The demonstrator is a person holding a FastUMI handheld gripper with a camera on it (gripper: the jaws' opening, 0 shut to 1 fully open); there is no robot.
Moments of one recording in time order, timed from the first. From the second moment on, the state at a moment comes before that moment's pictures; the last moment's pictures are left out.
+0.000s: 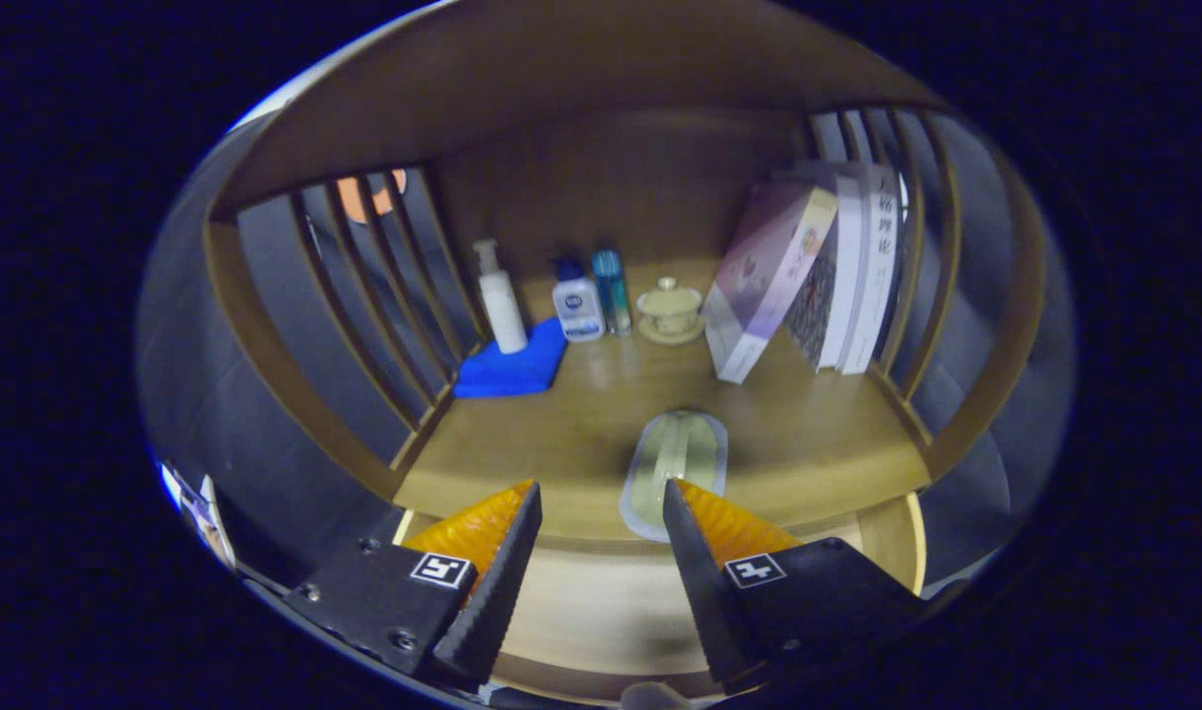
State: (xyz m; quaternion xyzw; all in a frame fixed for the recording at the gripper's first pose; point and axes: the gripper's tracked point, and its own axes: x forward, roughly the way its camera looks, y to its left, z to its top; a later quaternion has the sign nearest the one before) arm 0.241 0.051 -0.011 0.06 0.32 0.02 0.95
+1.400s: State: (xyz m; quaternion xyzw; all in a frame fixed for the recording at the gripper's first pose) arm 0.015 0.033 -0.143 -0.01 0.08 -0.03 1.00
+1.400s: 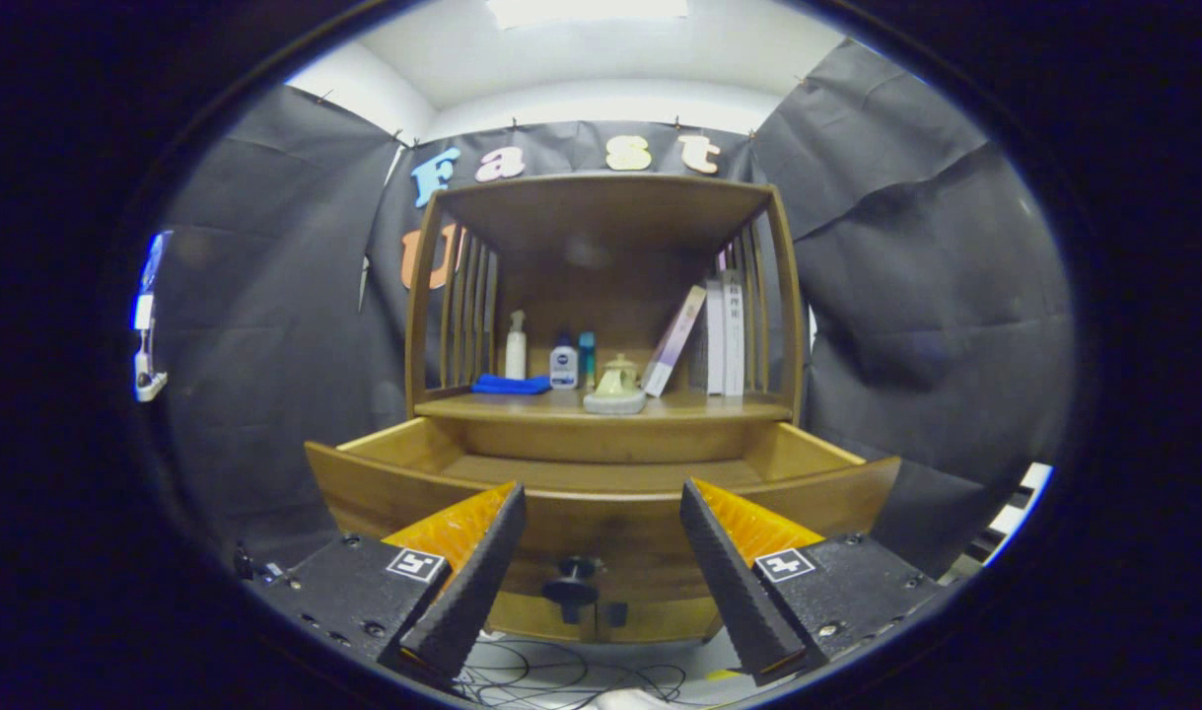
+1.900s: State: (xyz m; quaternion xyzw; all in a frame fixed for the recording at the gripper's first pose) arm 0.045 0.037 -0.168 -0.01 0.11 -0.07 0.99
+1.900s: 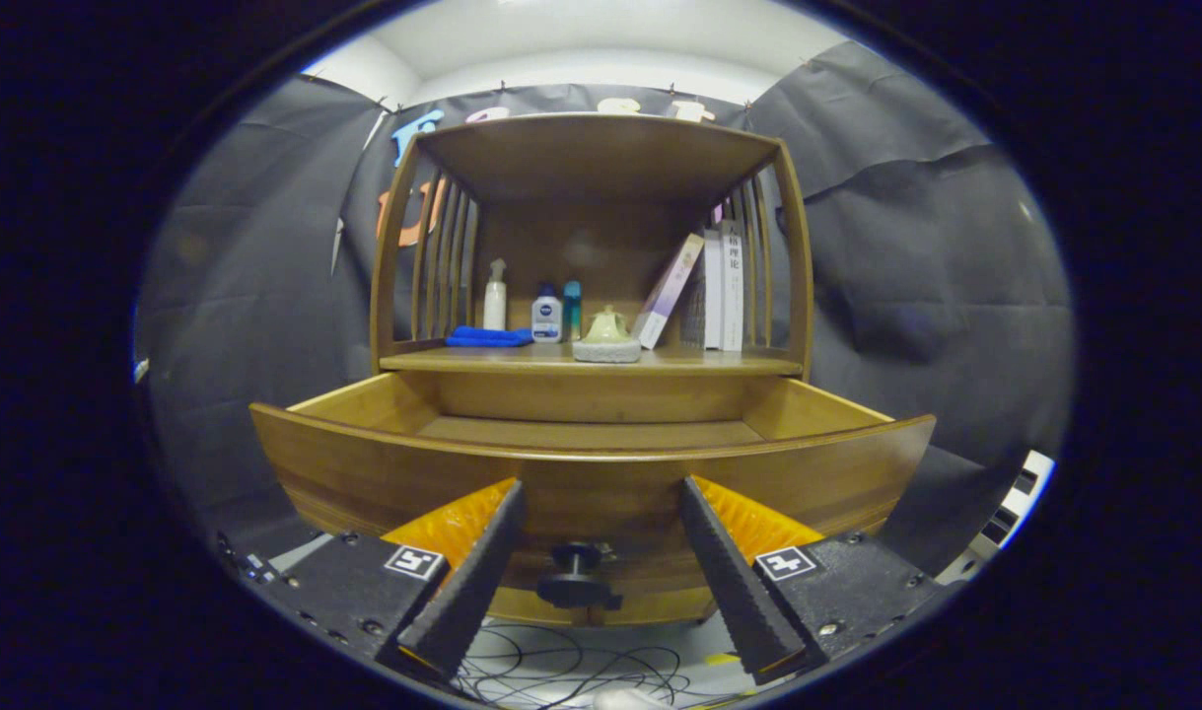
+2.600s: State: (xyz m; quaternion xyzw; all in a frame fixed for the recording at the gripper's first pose) arm 0.129 0.040 -0.163 -0.01 0.09 -0.07 0.99
